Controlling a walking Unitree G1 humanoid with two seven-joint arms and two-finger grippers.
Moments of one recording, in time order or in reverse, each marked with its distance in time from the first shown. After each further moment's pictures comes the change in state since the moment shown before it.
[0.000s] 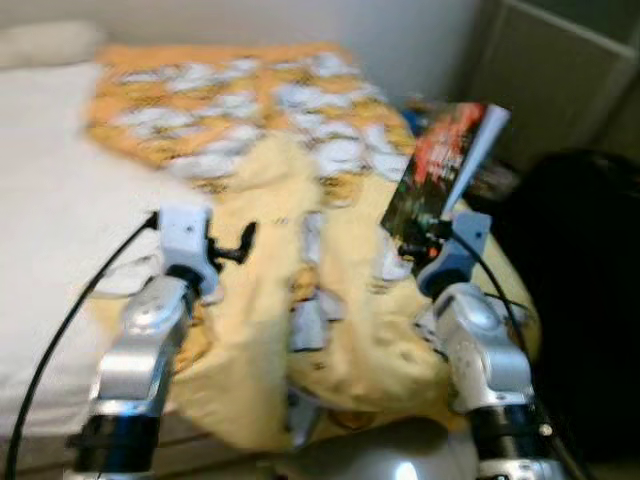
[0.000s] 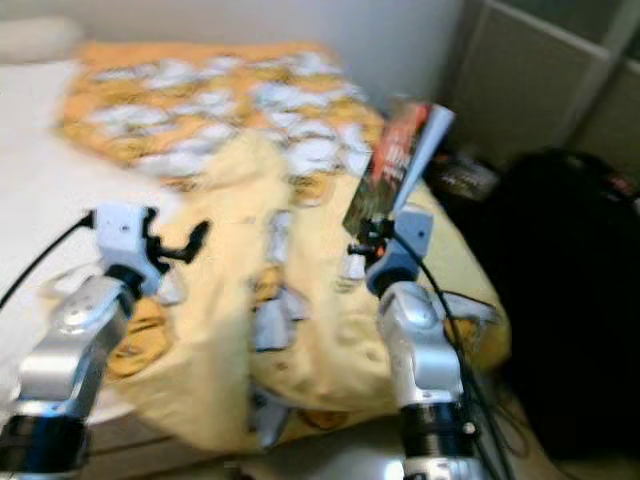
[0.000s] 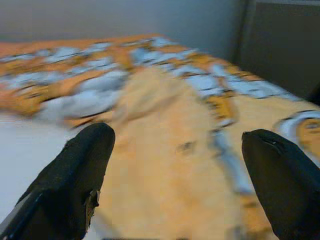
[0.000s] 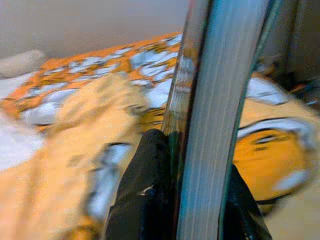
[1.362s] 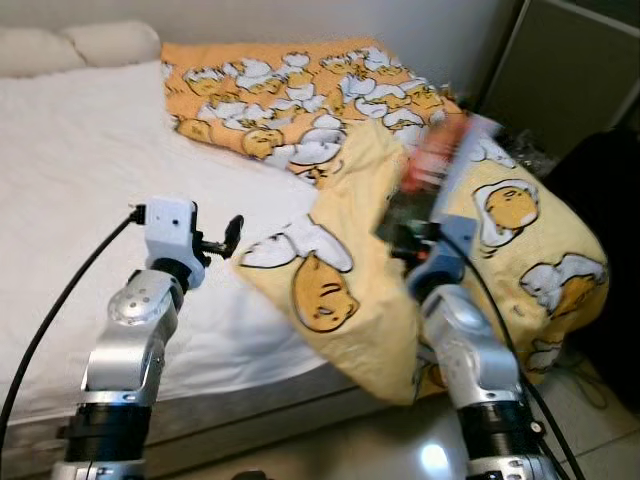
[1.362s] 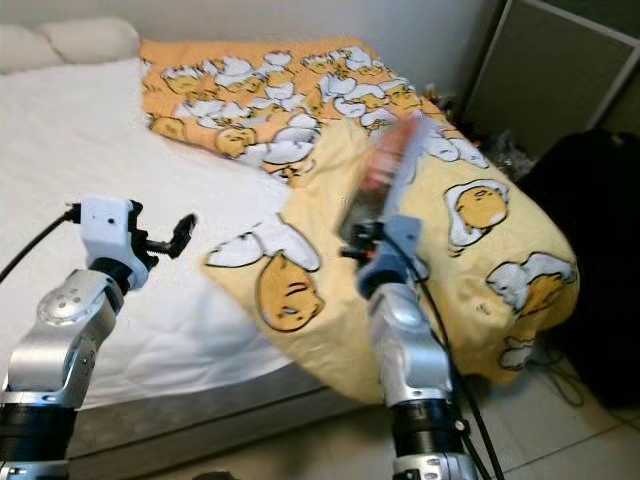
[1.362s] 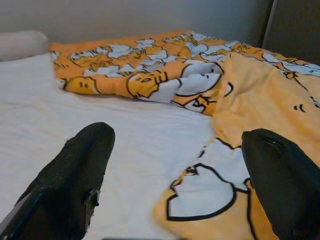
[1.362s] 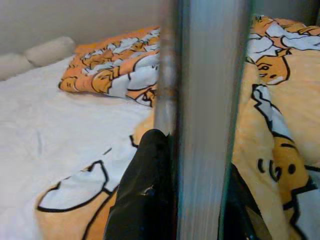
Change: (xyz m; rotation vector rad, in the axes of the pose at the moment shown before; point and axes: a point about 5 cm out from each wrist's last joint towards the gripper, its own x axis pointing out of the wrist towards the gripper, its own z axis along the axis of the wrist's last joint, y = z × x) left arm 0.008 0.003 0.007 0.009 -0.012 0.007; right arm 0.004 -0.001 -0.001 -0.009 0.031 -0.038
